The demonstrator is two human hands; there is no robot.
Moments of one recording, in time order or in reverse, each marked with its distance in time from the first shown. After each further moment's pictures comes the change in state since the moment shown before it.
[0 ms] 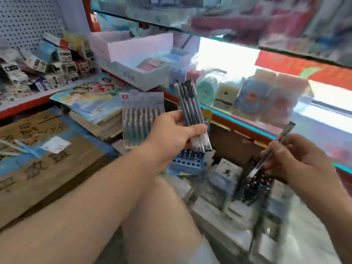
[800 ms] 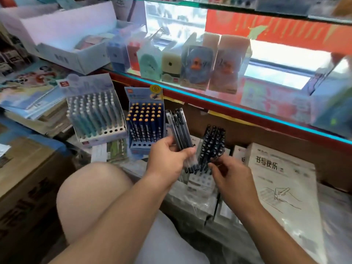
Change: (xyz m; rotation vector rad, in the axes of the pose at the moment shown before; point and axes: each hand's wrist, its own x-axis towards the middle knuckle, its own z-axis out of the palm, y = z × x) left_hand -0.029 -0.111 0.102 0.178 0.021 -0.165; right_hand -0.062 0.115 0.006 -0.568 0.077 -0.035
